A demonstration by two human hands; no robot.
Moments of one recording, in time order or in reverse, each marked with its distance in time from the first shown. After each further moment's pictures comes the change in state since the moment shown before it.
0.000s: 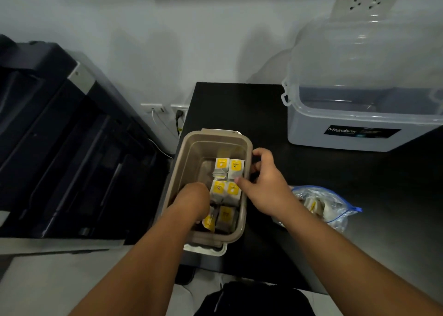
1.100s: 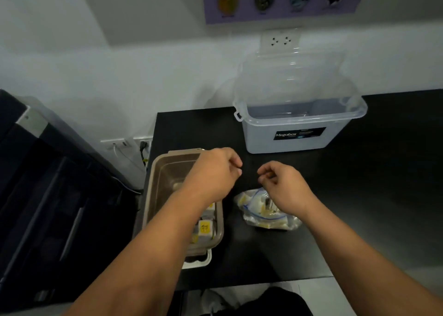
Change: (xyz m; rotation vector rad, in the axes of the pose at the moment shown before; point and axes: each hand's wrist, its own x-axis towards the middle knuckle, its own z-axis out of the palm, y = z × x) left_hand -0.090 0.063 -0.079 -0.731 0.638 0.496; right_hand -0.044 0.029 -0.072 -0.242 0.286 0.019
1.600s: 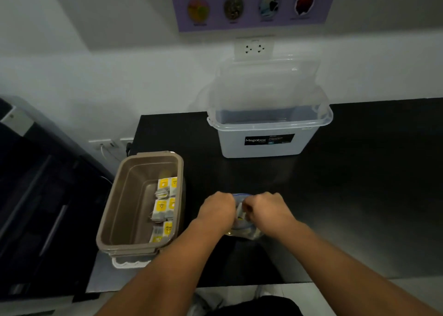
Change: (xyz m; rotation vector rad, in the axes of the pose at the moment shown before) left_hand 0.037 0.033 0.145 0.592 -0.466 -0.410; right_hand -0.002 0.066 -0.026 -0.749 -0.366 -0.133
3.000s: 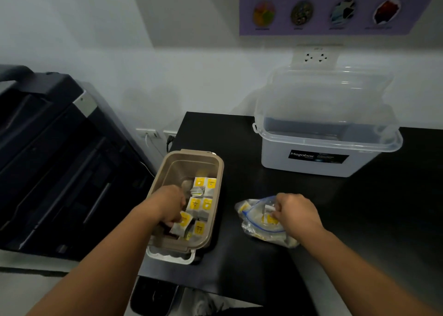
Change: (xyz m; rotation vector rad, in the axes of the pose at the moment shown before) left_hand -0.022 -0.199 -0.018 -0.329 0.050 -0.109; right_hand 0.042 -0.010 -0.012 0.028 0.107 0.050
